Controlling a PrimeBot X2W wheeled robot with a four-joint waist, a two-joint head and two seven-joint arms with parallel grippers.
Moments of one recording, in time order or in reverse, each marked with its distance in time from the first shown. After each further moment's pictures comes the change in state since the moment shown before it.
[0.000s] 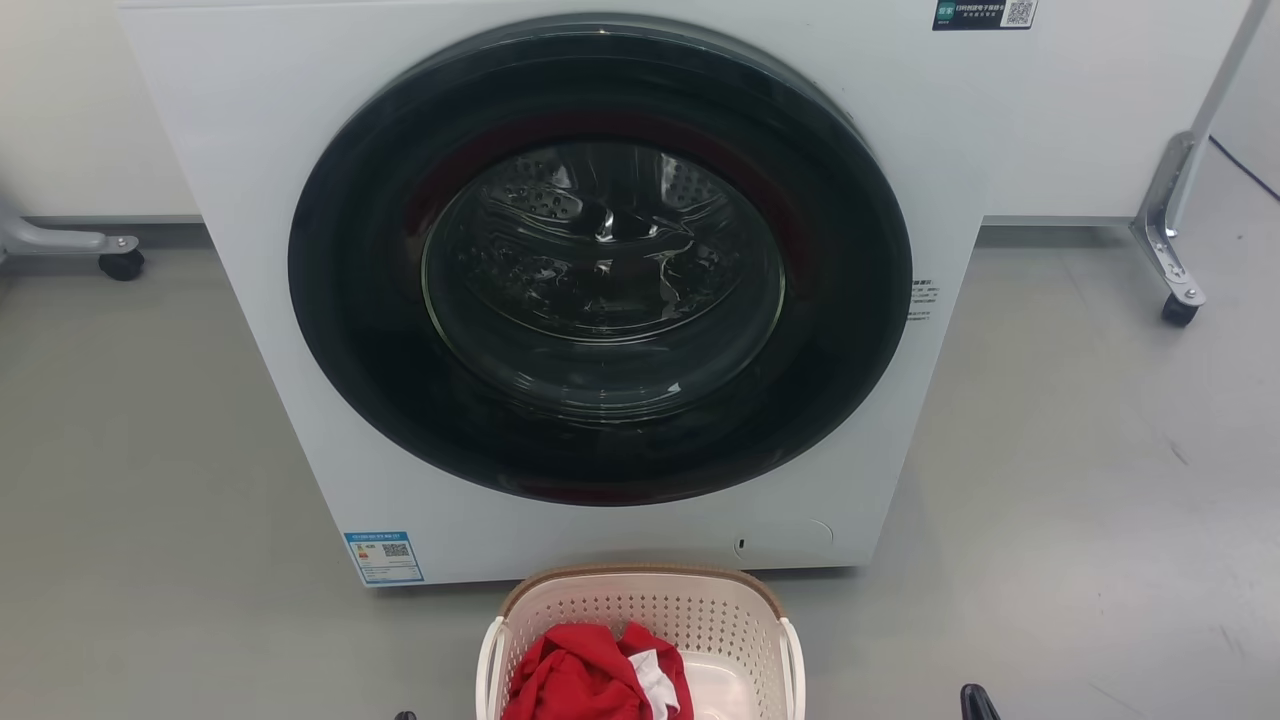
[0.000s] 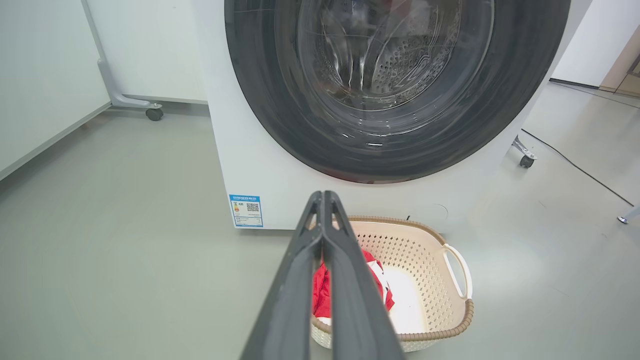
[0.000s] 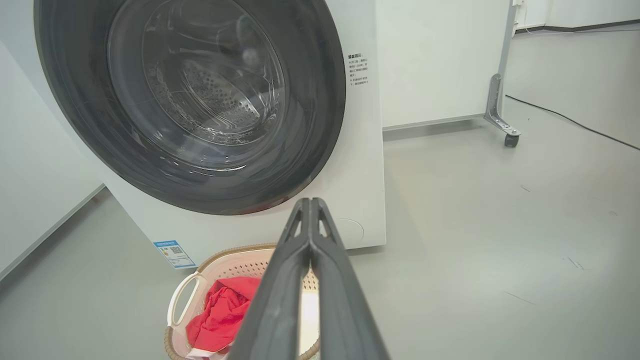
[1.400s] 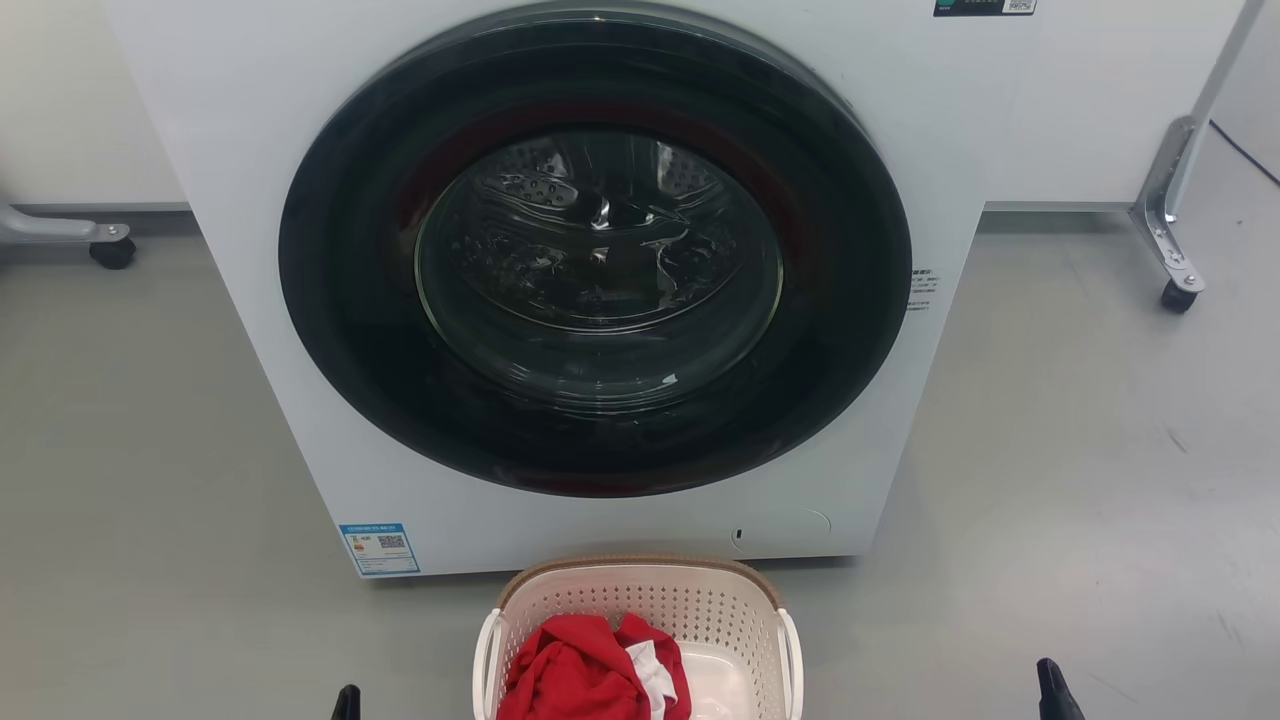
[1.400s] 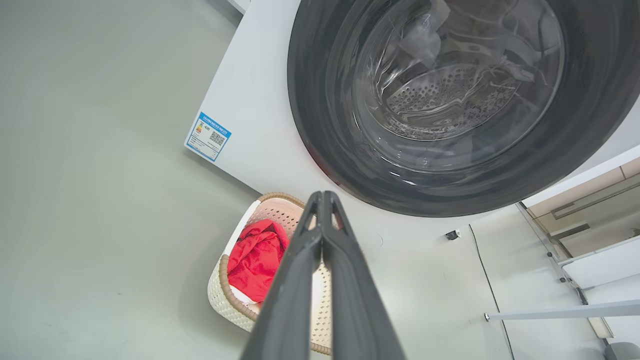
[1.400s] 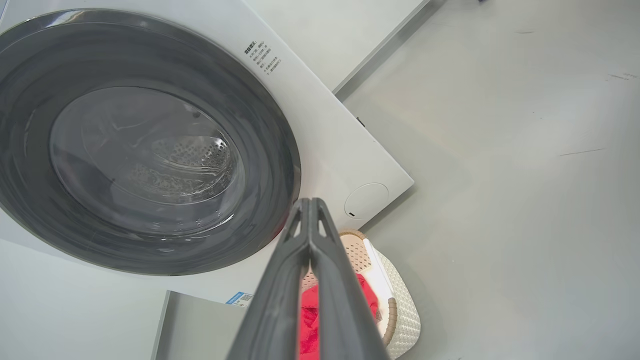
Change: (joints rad) left arm -0.075 -0.020 0.144 0.033 -0.565 -0.105 0.161; right arm -0.091 0.007 -0.174 0.079 0.580 0.103 0.165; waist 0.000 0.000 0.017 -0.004
